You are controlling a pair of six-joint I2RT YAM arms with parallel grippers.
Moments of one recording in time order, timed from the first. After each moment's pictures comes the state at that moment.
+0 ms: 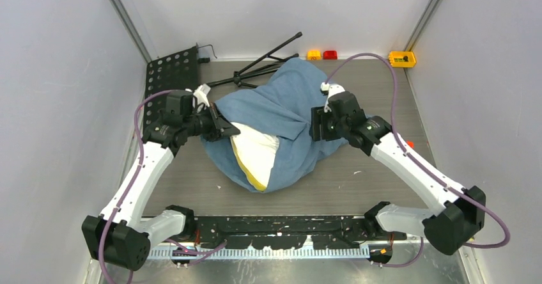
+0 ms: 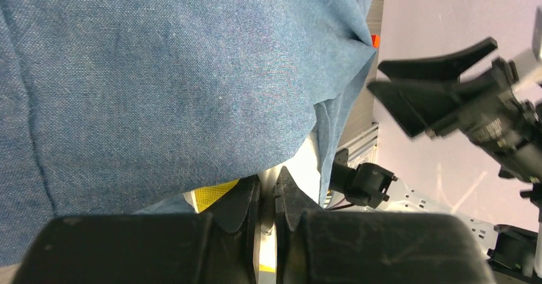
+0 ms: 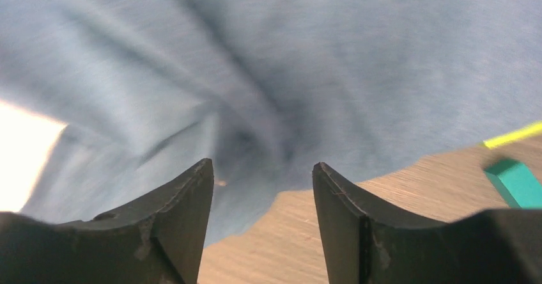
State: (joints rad) left arm -0.24 1.08 1.02 -0.64 0.54 -0.71; right arm 0.54 1.20 1.04 -0.62 0.11 0.33
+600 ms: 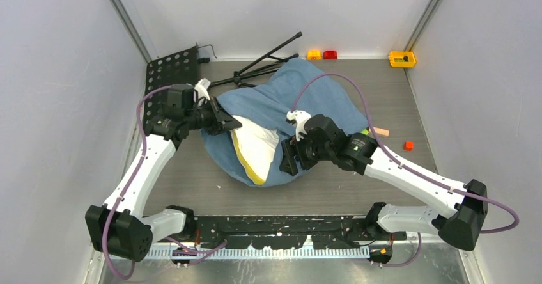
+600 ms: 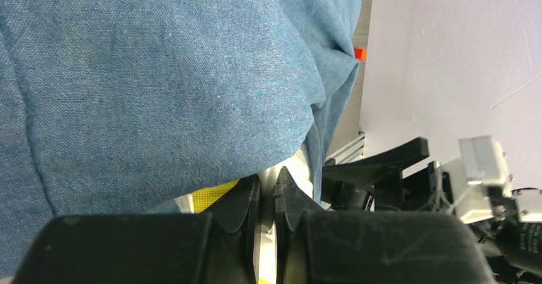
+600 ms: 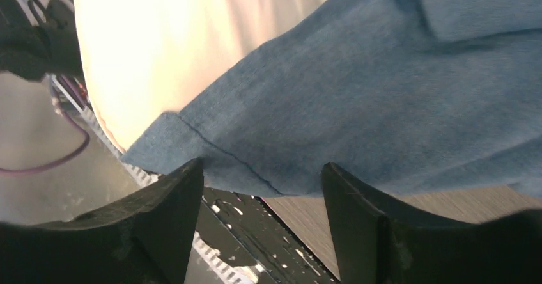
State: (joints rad) left arm -0.23 1.14 1.05 -0.58 0.56 -0.75; right arm 0.90 1.15 1.03 -0.61 -0.12 0.38
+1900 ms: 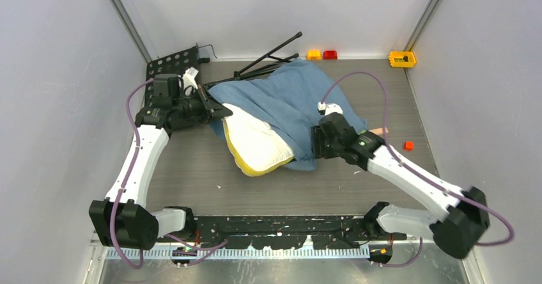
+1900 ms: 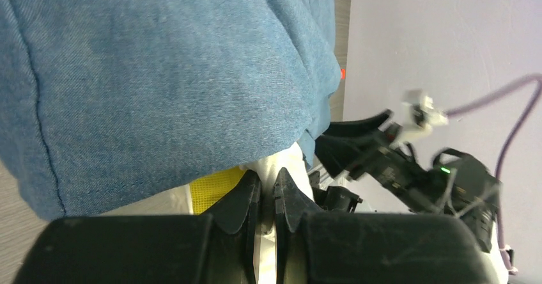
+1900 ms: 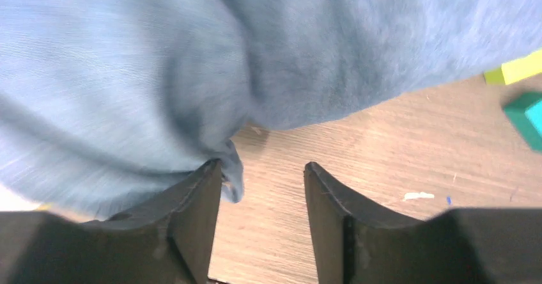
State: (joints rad) left arm -0.08 1.22 1.18 -0.61 0.68 -0.71; right arm 0.70 1.19 0.89 -0.65 0.27 0.46
